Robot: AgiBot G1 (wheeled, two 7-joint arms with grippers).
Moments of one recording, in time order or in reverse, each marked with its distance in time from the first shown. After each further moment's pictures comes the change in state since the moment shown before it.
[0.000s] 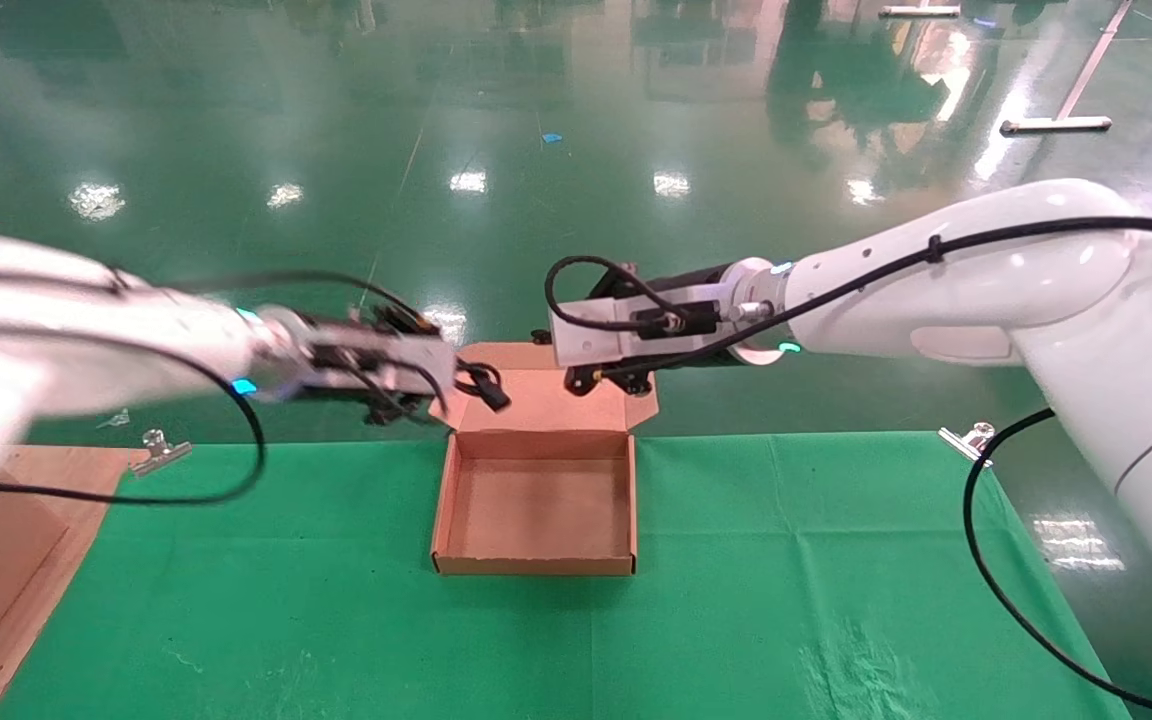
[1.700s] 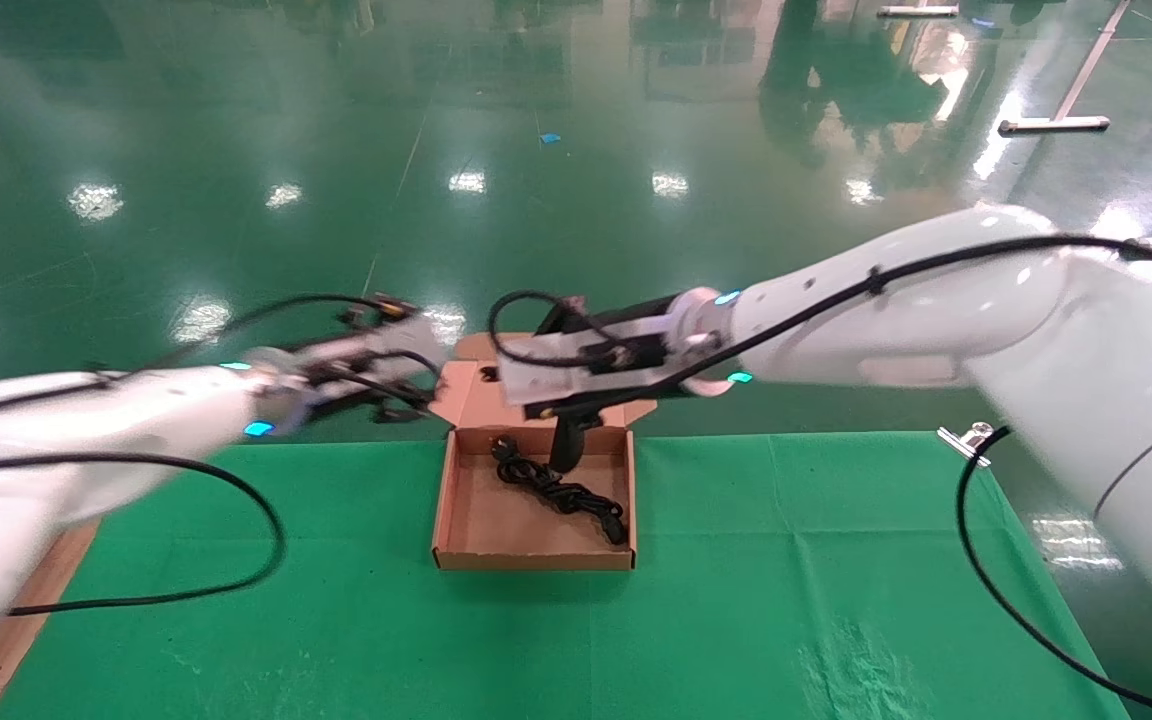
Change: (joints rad) left arm 0.135 -0.084 0.038 -0.028 -0.430 -0.138 0.092; right arm -0.005 -0.005 -0.319 0.125 0.271 0.094 0.065
